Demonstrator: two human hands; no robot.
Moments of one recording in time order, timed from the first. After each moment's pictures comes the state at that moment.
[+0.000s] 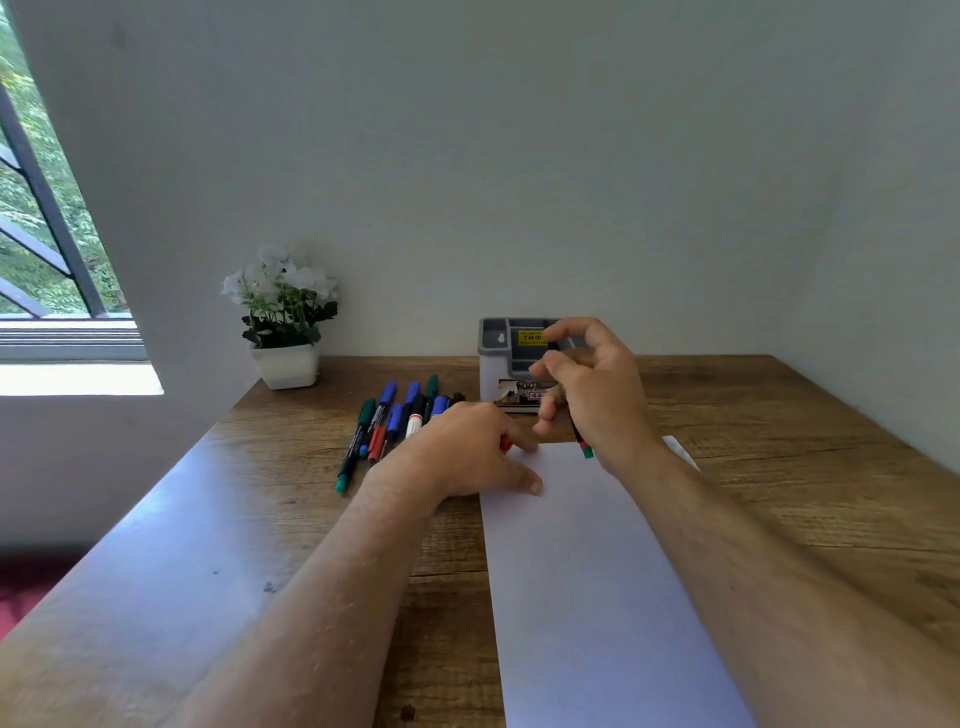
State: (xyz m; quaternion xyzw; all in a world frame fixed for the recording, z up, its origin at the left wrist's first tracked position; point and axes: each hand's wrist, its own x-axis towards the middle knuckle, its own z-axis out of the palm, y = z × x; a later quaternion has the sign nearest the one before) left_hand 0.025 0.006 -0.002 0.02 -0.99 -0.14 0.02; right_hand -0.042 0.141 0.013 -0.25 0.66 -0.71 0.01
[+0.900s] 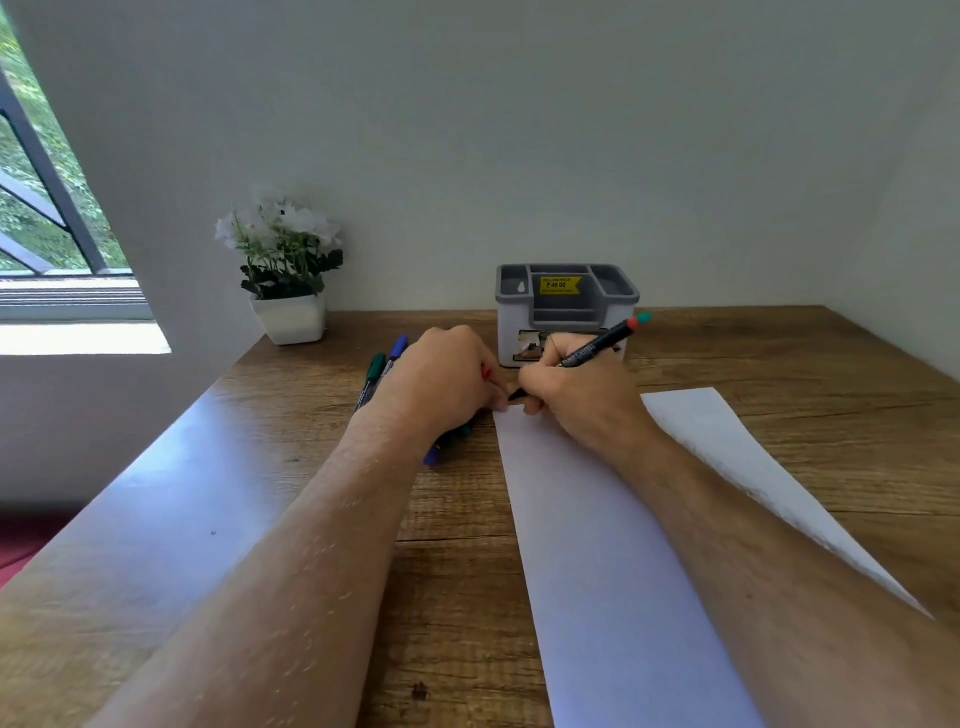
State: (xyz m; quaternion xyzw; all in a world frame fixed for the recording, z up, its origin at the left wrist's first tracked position) left_hand 0.023 -0.016 0.002 0.16 -0.97 -0.15 0.12; right_hand -0.033 0.122 -0.024 -0.28 0.78 -0.56 0.02
